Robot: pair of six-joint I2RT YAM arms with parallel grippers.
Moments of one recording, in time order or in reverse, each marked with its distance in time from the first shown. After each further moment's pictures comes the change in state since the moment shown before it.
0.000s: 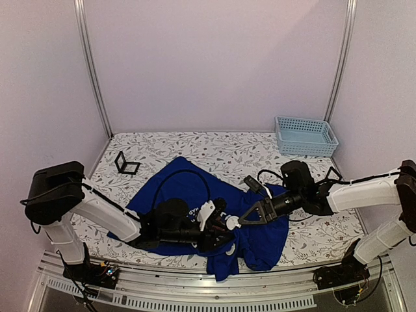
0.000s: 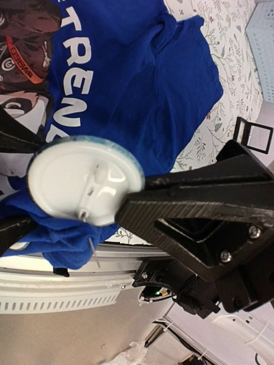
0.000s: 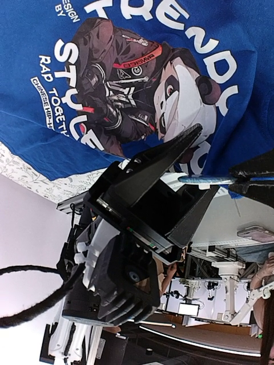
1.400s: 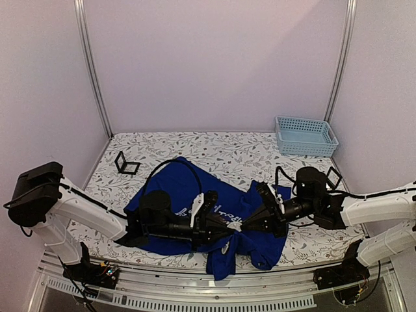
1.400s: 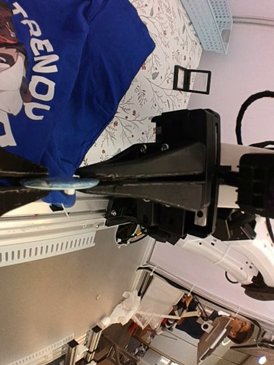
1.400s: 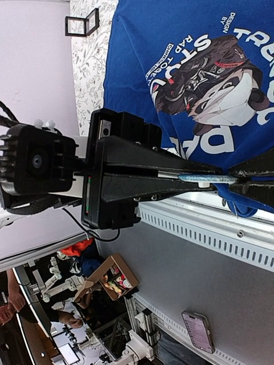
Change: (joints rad) left arm 0.000 -0.150 -0.048 0.127 0.194 0.025; right arm 0.107 -0.183 -0.138 0.251 0.028 -0.643
